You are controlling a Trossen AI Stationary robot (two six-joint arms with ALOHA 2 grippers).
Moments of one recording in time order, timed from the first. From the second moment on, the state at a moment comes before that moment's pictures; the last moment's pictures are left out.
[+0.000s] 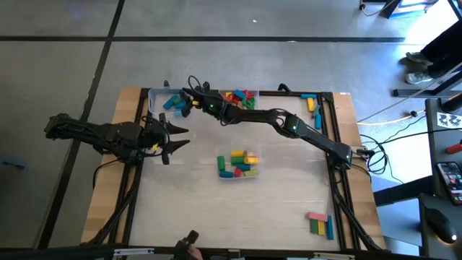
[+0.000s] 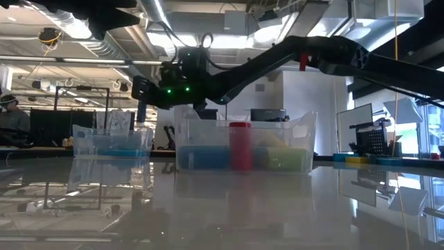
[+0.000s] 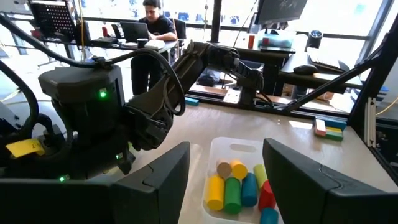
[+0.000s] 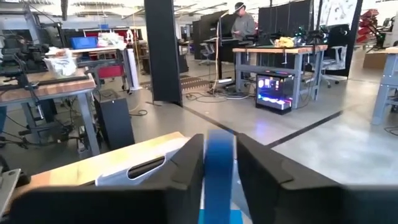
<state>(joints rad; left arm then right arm) -0.19 0.56 0.51 -0.07 -0.44 -0.11 -0.31 2.72 2.28 0.52 0.21 0.06</state>
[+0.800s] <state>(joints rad) -0.19 0.56 0.51 -0.07 -0.44 -0.15 -0.29 2.55 2.28 0.30 0.28 -0.05</state>
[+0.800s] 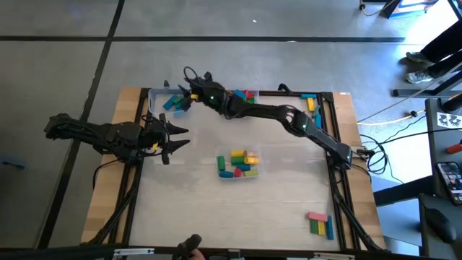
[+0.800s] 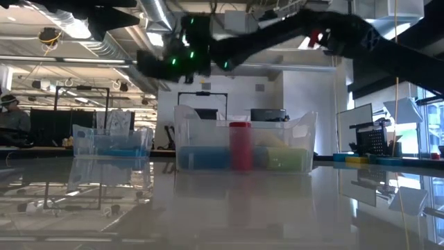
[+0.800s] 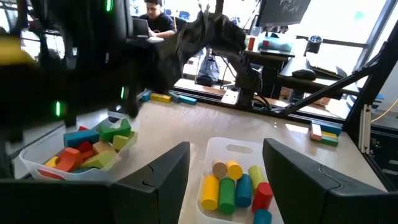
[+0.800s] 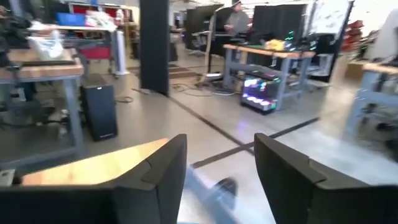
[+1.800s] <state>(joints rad) -0.19 0.56 0.51 -0.09 -0.44 -0.17 -0.48 1.94 2.28 -1.03 0.60 0.13</state>
